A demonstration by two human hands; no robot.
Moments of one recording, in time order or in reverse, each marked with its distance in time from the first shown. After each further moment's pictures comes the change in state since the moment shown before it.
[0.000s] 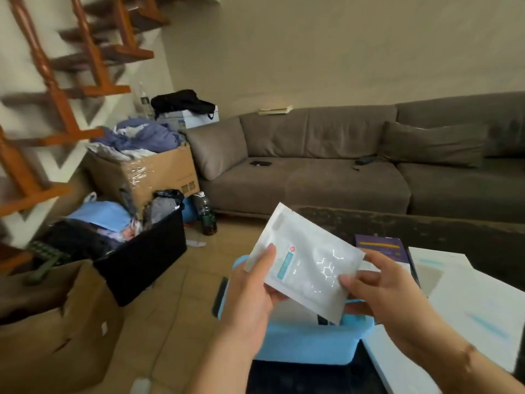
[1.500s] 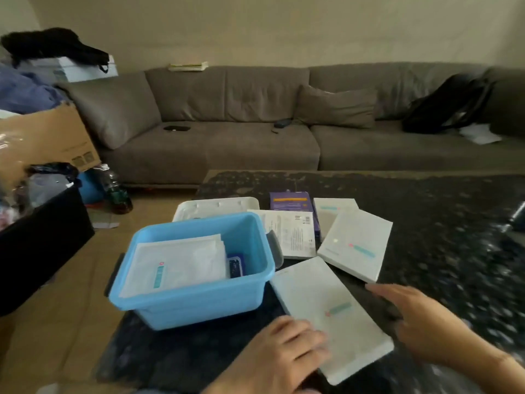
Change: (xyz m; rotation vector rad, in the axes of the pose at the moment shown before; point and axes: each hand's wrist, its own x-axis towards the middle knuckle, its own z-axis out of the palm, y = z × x) left_hand -0.036 -0.178 0.017 1.321 -1.053 1.289; right_hand -0.067 0.117 -0.179 -1.236 -0.051 0.108
